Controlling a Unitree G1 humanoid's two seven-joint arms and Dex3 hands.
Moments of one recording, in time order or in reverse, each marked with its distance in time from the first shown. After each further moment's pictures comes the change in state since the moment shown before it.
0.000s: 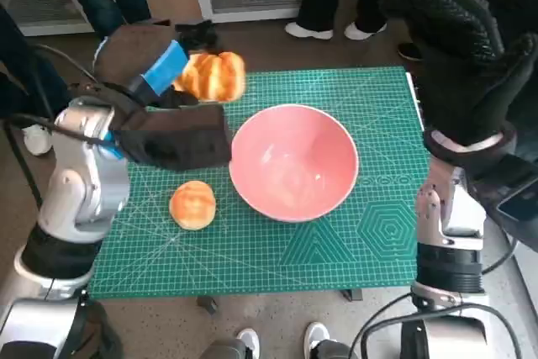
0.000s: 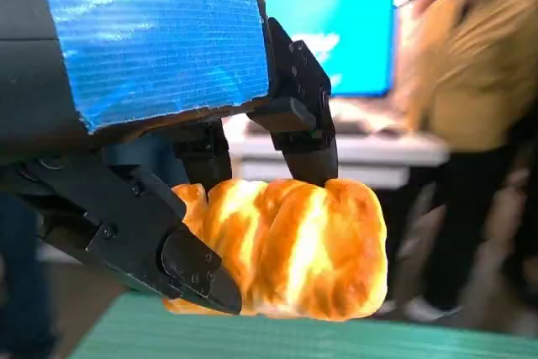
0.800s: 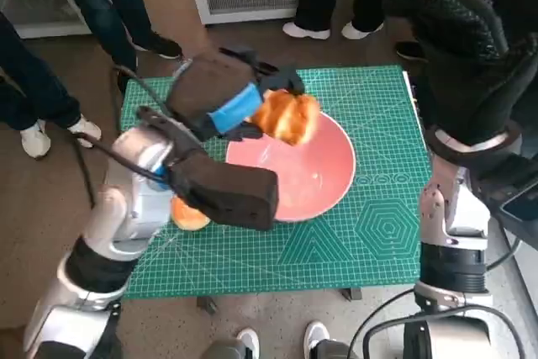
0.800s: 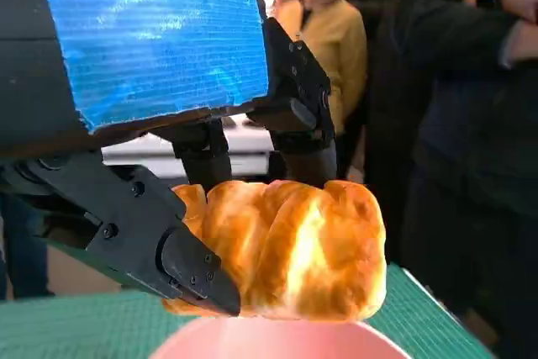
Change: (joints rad) left arm 0.016 -0.138 -0.078 0.017 -0.019 -0.146 -0.035; right arm 0.000 -0.015 -0.002 -0.002 0.003 0.000 0.004
